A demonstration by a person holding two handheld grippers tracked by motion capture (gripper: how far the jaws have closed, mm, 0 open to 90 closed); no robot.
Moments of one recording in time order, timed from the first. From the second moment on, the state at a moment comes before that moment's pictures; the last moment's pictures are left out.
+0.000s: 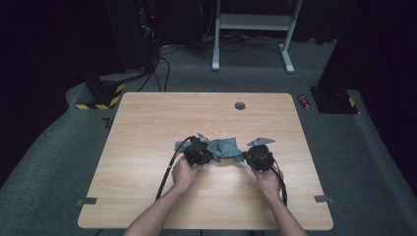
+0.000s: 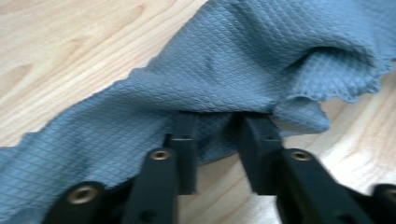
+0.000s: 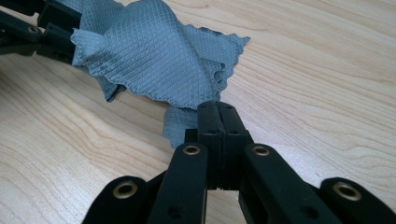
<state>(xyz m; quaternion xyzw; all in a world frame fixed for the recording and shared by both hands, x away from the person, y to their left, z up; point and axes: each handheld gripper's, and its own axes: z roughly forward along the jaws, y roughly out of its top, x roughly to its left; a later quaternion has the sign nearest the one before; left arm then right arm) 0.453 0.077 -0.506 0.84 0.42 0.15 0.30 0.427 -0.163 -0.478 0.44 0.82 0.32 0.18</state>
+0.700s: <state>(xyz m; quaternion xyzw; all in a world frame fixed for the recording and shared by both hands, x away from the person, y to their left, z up) 0.416 0.130 -0.451 0.86 0.37 0.08 0.34 0.392 -0.170 -0.466 0.41 0.82 0.35 0.19</state>
